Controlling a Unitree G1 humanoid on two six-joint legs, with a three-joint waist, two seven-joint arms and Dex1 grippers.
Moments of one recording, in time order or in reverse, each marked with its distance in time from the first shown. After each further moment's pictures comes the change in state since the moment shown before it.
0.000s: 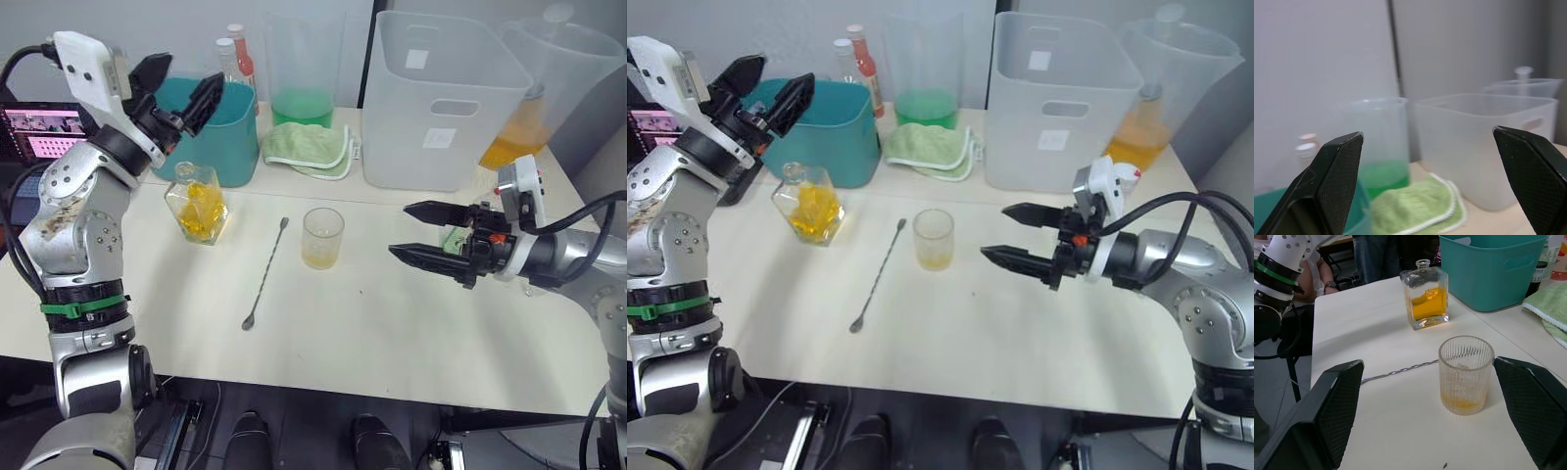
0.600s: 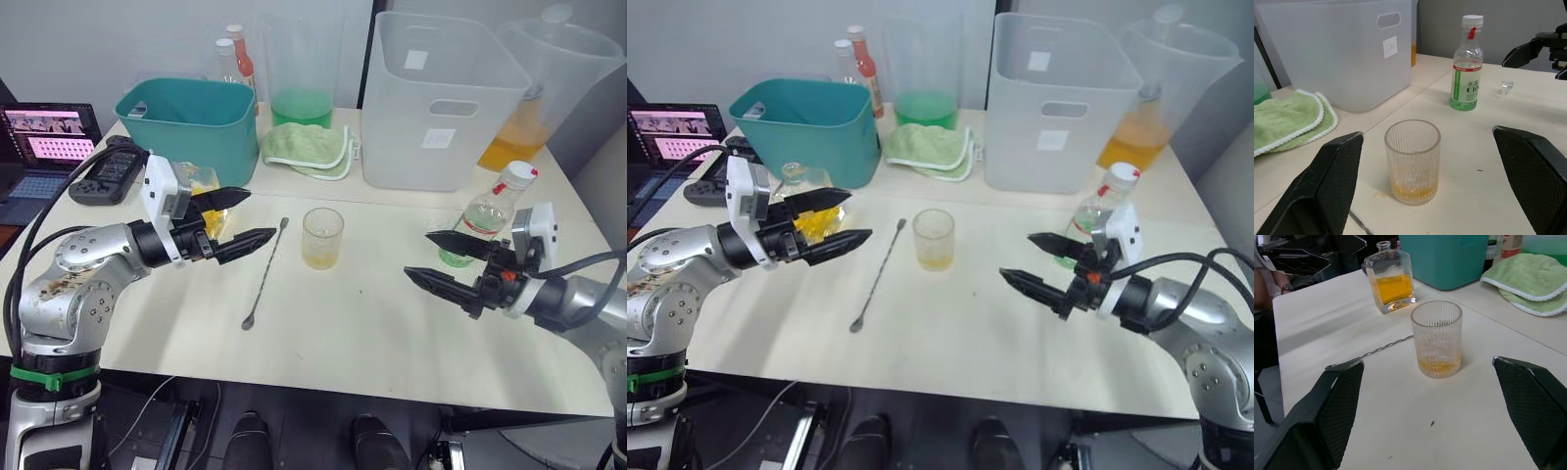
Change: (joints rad) left arm 0.347 0.127 -0.084 -0.214 -0.090 0.064 -0.303; right arm 0.299 0.068 -0.138 -0.148 -0.040 -0.060 -0.110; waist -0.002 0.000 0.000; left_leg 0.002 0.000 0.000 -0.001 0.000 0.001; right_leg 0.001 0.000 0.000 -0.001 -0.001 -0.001
